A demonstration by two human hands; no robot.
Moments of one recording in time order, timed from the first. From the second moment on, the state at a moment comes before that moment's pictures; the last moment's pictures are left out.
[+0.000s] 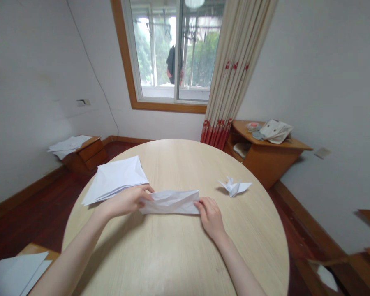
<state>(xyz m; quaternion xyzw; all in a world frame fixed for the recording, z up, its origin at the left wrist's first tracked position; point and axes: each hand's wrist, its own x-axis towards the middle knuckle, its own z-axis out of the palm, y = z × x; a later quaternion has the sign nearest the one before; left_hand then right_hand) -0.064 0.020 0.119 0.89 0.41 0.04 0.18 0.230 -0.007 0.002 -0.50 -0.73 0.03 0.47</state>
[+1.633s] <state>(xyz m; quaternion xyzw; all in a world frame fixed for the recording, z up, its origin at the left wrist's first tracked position) -0.006 0.012 0.045 0.47 0.44 0.55 0.53 0.207 -0.023 0.018 -0.46 -0.74 -0.04 0.49</state>
